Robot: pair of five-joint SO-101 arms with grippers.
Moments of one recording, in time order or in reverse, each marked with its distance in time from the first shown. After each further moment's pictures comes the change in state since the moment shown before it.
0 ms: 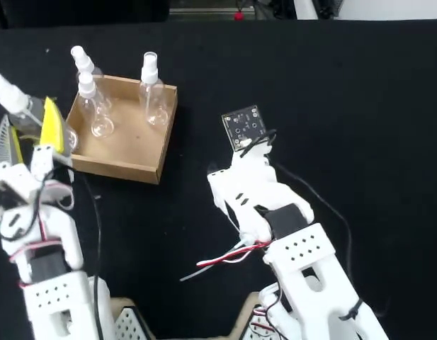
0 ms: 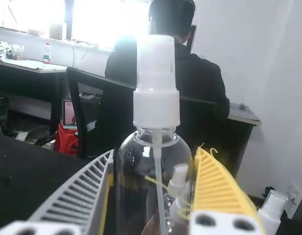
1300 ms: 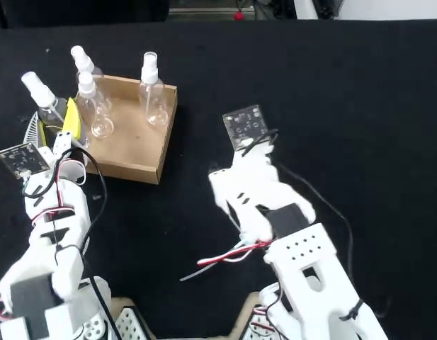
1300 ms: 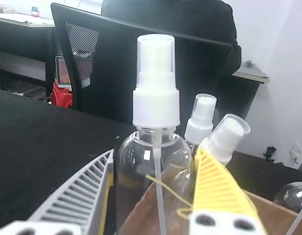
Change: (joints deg) left arm 2.1 65.3 -4.5 -52.7 0.0; right arm 1.8 0.0 0.0 0.0 0.0
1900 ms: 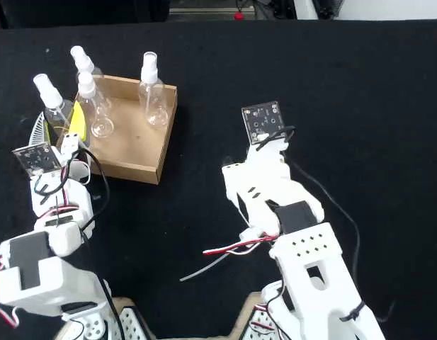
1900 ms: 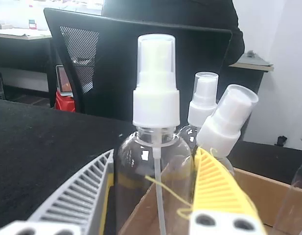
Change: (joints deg) left arm 0.3 17.0 -4.2 -13.8 -5.4; right arm 4.3 0.0 0.0 0.0 0.0
